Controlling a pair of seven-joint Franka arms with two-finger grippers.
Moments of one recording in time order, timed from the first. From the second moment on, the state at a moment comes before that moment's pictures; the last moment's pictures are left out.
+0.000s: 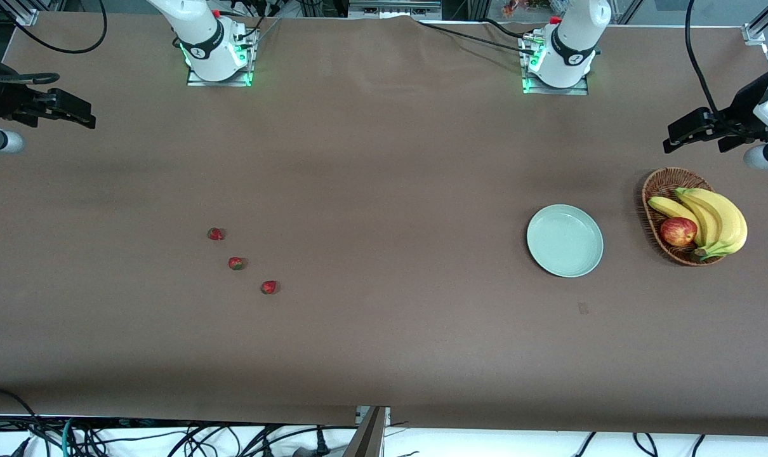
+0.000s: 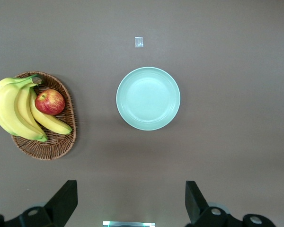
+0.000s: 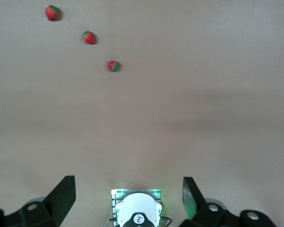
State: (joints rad) left arm 0.04 0.02 -0.04 -1.53 -0.05 1.45 -0.07; right arm 0.01 0.04 0.02 -1.48 -0.03 1.31 0.03
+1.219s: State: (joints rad) left arm 0.04 0.02 -0.05 -1.53 -0.05 1.43 -0.07; right arm 0.01 0.08 0.03 -1.48 -0.03 1.40 0.03
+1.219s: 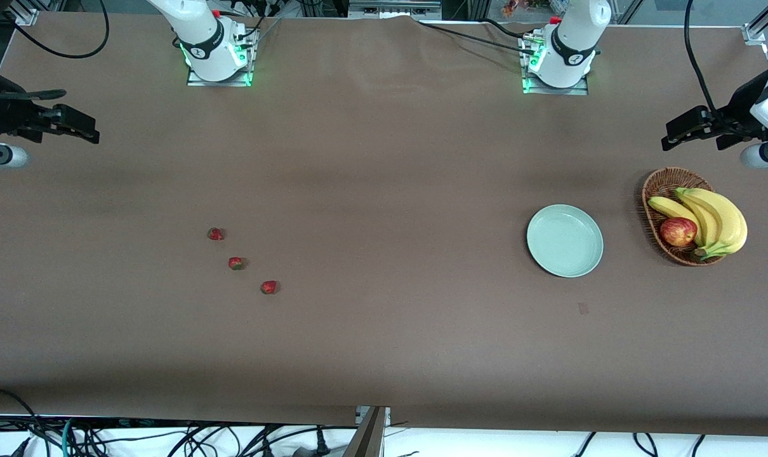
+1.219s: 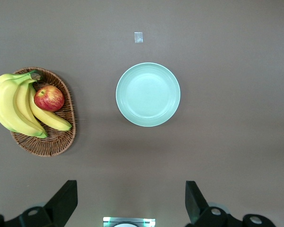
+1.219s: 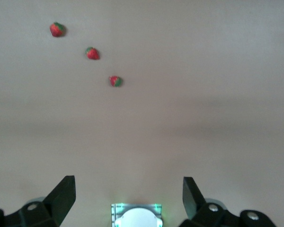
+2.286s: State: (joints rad) left arm 0.04 0.03 -0.05 -1.53 -0.05 1.43 -0.07; right arm 0.19 0.55 0.04 -1.48 -0.02 1.95 0.05
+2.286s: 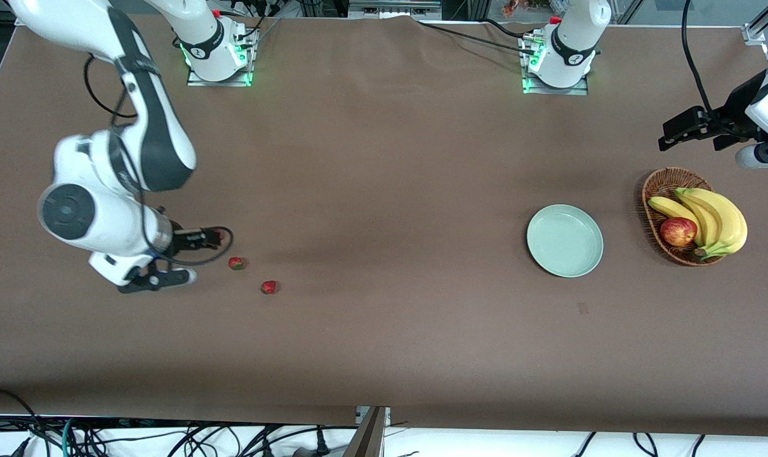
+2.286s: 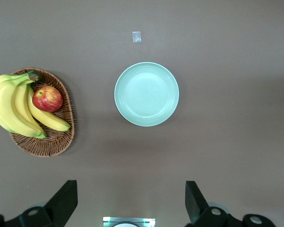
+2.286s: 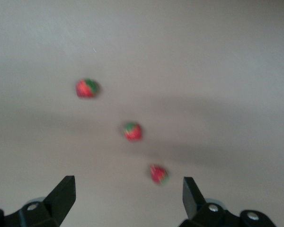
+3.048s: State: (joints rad) left arm 0.04 0.03 -0.05 -1.53 -0.05 1.43 -0.07; right arm 0.28 0.75 0.04 -1.51 -0.02 2.33 0.26
